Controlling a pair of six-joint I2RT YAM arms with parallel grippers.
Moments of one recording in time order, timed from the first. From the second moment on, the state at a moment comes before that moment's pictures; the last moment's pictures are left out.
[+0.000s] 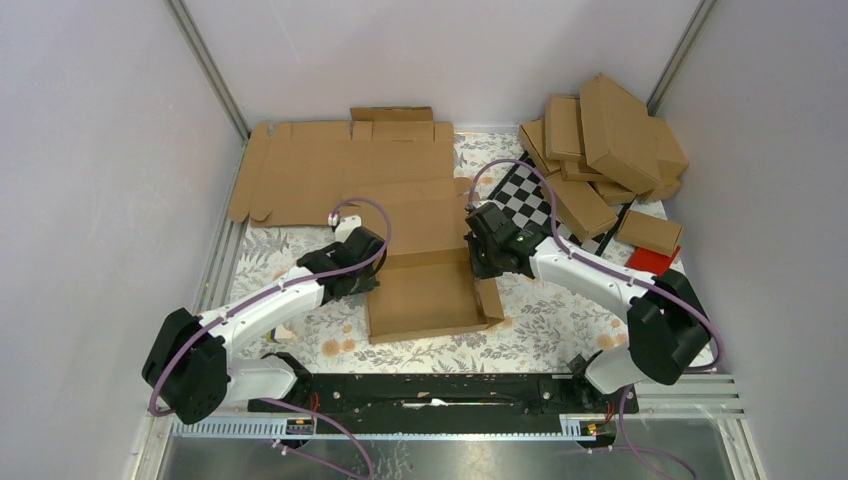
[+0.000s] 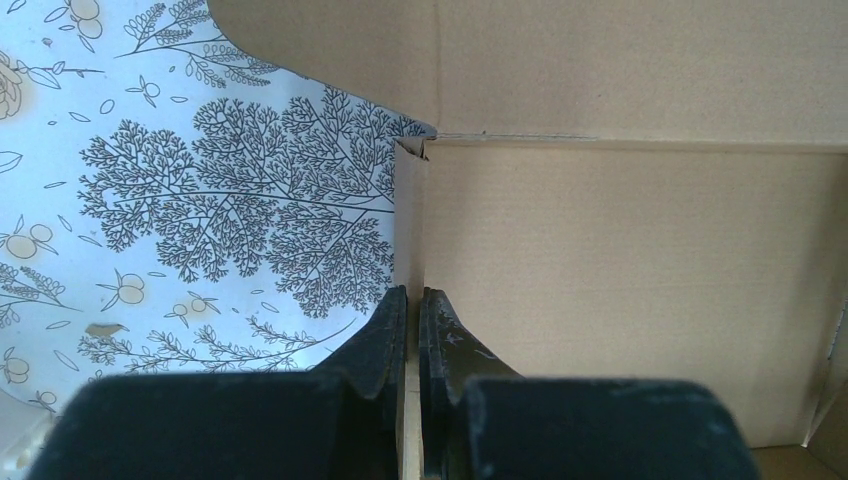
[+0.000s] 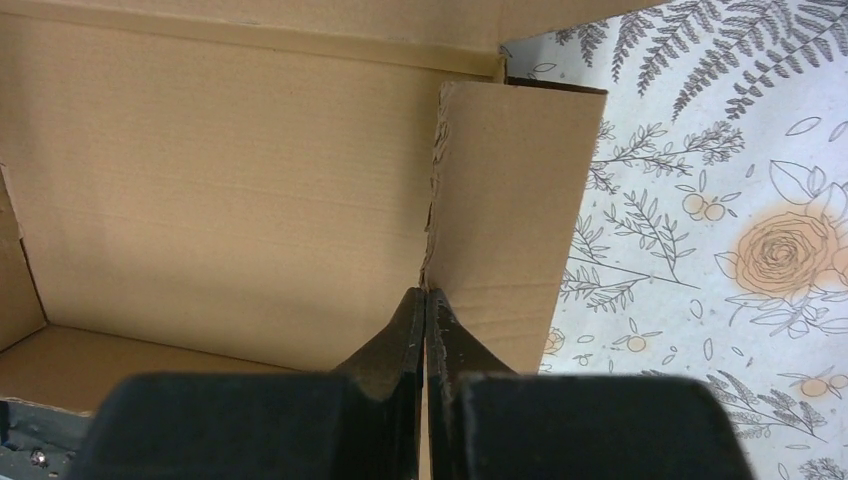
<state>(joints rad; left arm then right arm) -0.67 1.23 0.76 -0.59 -0.36 -0.79 0.73 1.48 1.01 -0.56 0.08 0.47</state>
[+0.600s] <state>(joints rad) -0.67 1.23 0.74 -0.54 -0.34 -0.81 0.74 1.61 1.02 -0.45 0.00 0.51</state>
